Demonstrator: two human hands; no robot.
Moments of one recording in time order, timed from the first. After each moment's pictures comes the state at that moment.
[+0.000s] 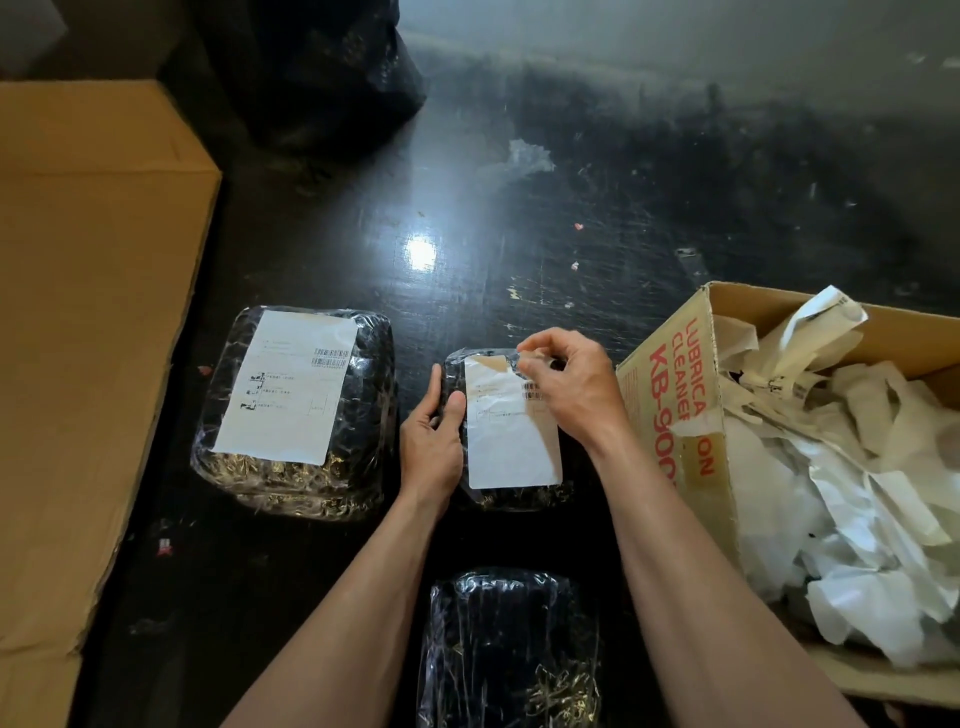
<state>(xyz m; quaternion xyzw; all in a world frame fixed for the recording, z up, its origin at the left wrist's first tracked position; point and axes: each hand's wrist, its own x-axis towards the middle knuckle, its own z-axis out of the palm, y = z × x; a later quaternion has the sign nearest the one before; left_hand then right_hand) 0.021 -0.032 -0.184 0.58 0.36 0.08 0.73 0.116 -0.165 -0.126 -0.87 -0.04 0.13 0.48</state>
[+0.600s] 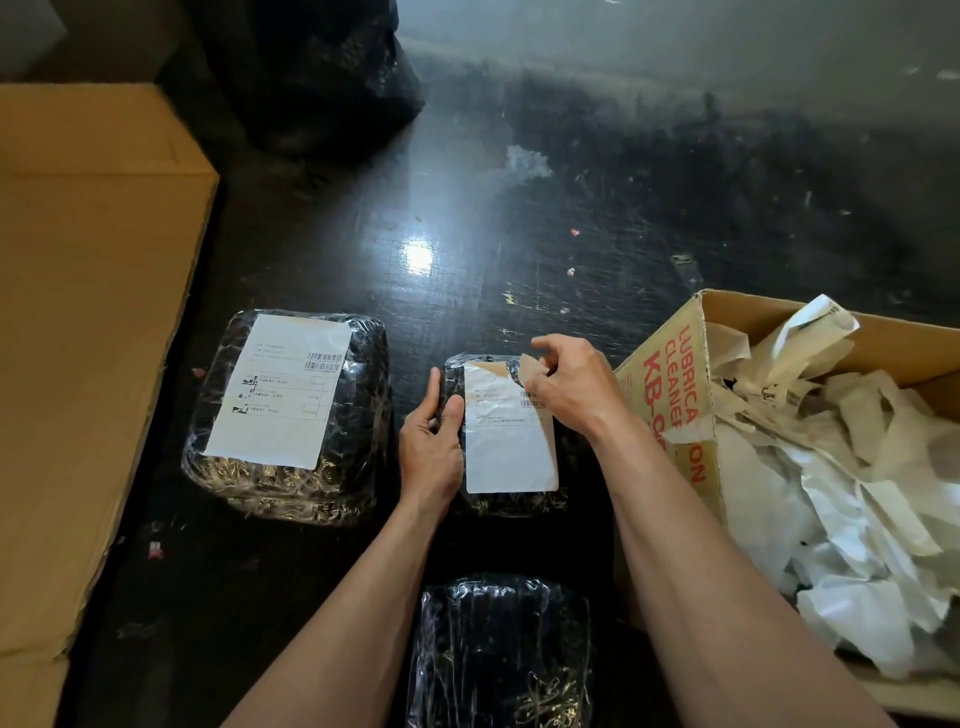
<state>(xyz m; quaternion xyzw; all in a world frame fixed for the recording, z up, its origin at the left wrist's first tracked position) 0.025 -0.036 -0.200 0.59 0.36 0.08 0.72 0.131 -0.171 -0.115 -0.93 -0.06 0.20 0.31</state>
